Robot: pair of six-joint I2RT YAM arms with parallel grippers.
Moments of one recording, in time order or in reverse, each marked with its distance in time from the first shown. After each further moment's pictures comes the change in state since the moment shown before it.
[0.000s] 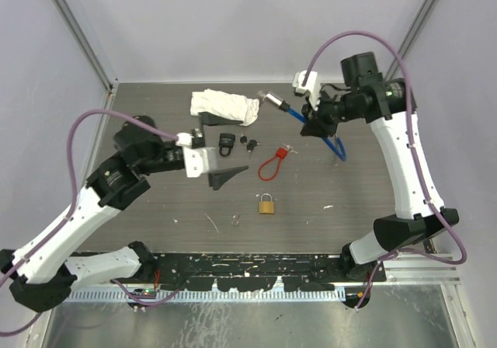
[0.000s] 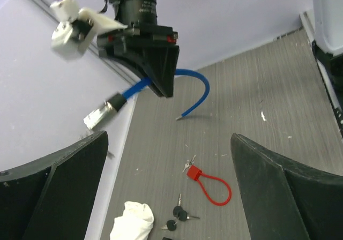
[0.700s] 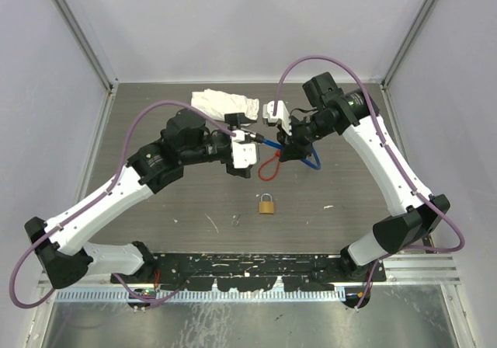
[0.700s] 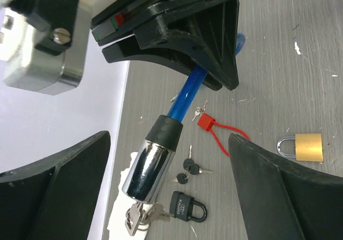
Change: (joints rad) left arm -0.069 0.248 0.043 -0.097 -0.250 0.227; right arm 0.216 0.008 -0.241 0.039 -0.041 -0.083
